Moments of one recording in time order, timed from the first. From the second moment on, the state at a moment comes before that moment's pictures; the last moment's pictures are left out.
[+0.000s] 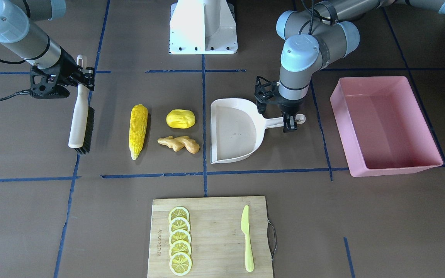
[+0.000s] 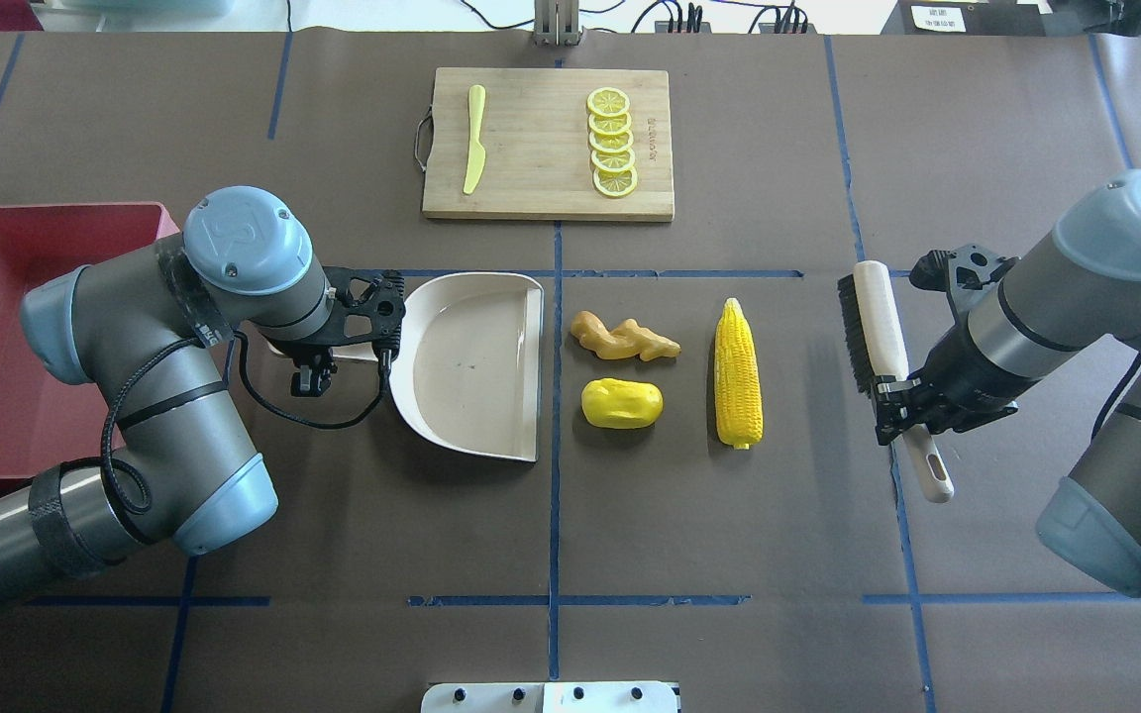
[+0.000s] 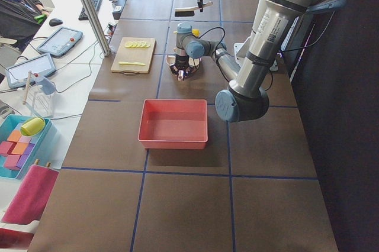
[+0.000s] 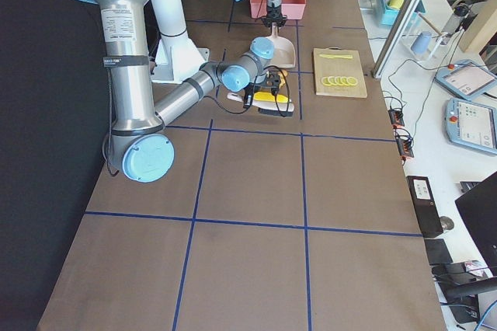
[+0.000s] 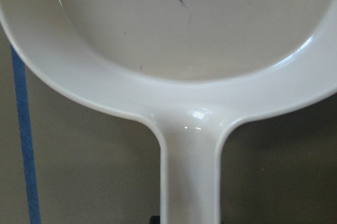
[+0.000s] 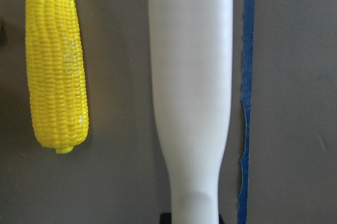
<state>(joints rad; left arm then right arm) -0.62 -2.06 -1.73 -1.54 -1.84 0.49 0.74 -1.47 2.04 -1.54 2.27 1.00</state>
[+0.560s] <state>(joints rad) -0.61 -2.08 -1.74 -1.50 -1.84 0.48 0.67 -1.44 2.01 -1.55 2.25 1.00</state>
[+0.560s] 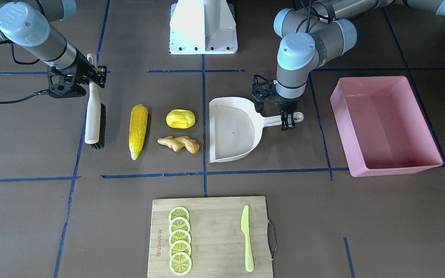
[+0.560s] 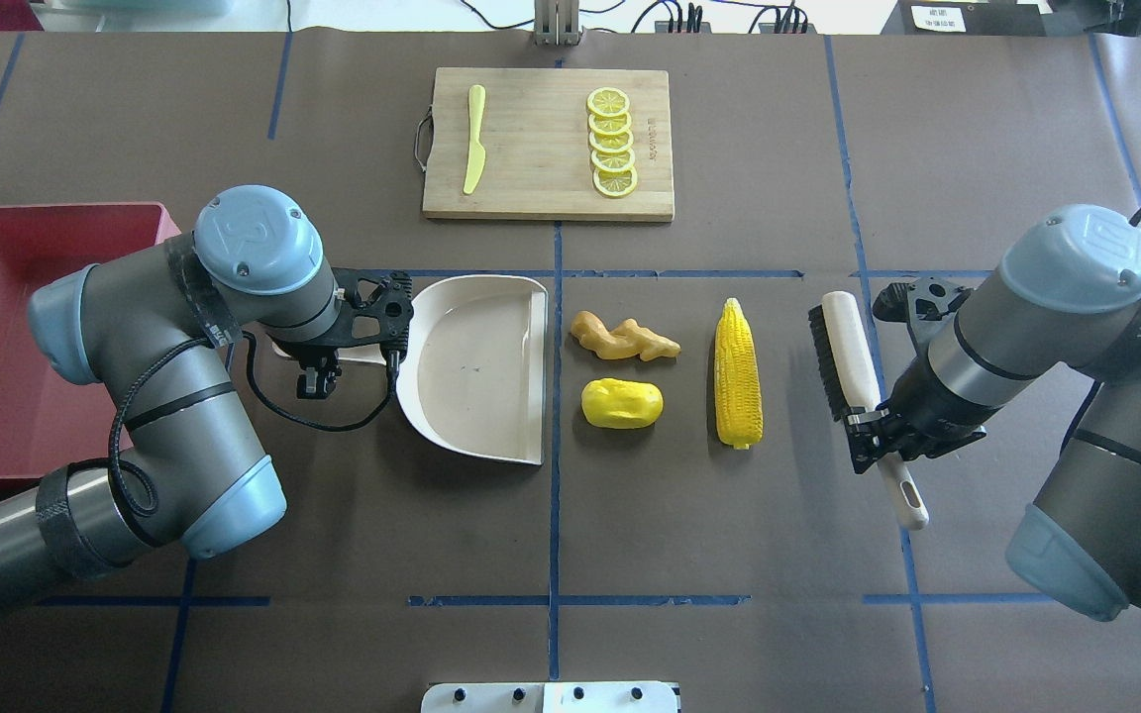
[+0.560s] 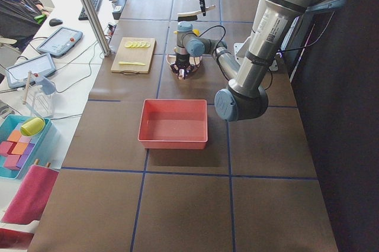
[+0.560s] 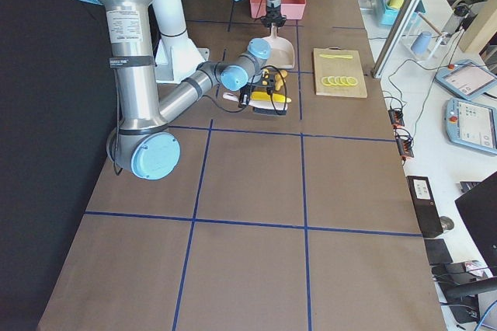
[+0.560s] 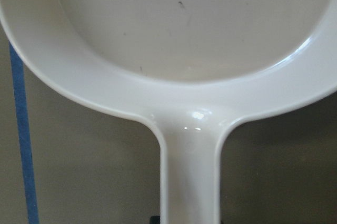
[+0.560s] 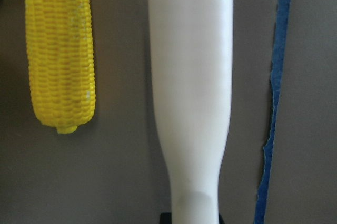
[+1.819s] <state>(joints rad) -0.60 -2.10 -1.73 -1.48 -1.82 0.45 0.54 -1.06 1.81 -1.77 2.13 1.01</state>
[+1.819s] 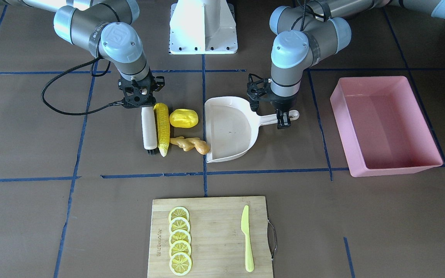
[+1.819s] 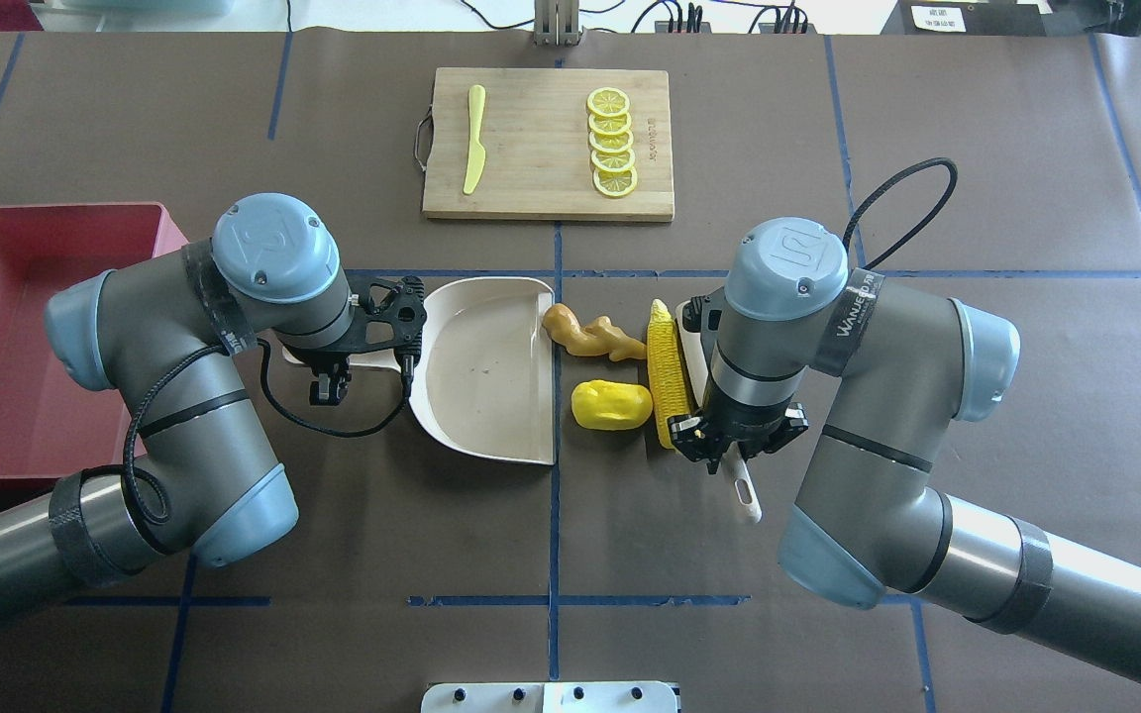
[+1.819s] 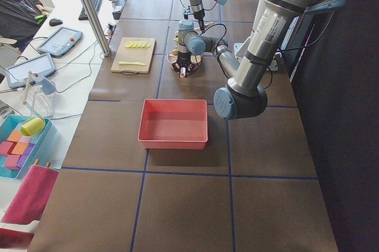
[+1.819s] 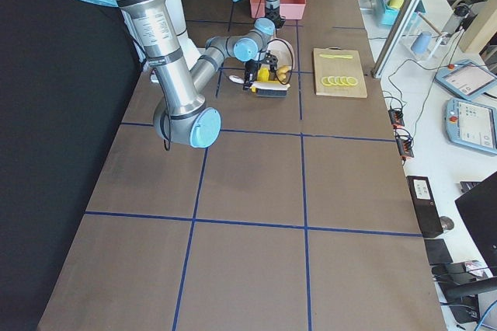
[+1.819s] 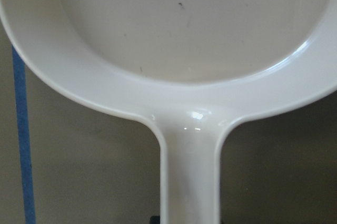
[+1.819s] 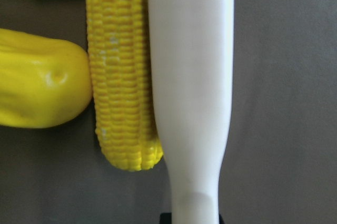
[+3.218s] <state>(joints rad) -0.57 -2.13 -1.72 -1.43 -1.78 0.42 0.47 -0.87 1.65 -1.76 2.13 1.11</state>
